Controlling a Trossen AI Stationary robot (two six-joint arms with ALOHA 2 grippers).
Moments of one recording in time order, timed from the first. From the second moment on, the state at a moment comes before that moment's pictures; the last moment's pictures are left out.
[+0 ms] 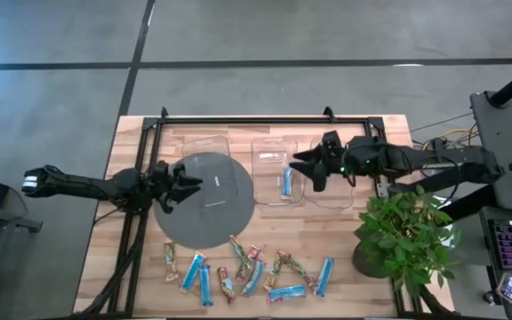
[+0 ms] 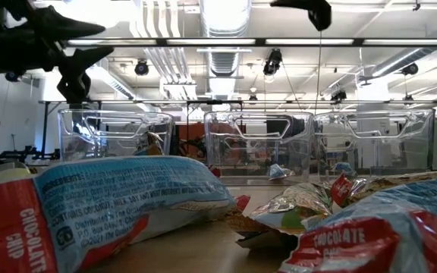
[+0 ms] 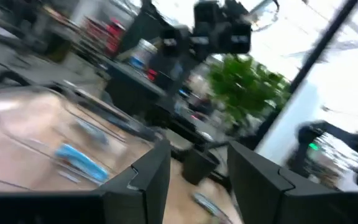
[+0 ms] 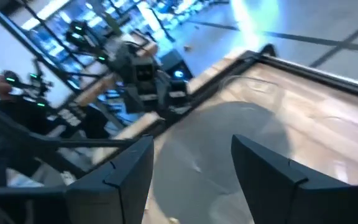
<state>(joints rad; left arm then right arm) -0.04 0.44 0.01 0.59 -0.10 -0.55 0.02 1.08 1.01 -0.18 0.21 0.64</state>
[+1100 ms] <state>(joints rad) -0.04 0.57 0.58 0.19 -0.54 -0.92 -0.06 1.03 1.01 -0.48 0.17 0.35</state>
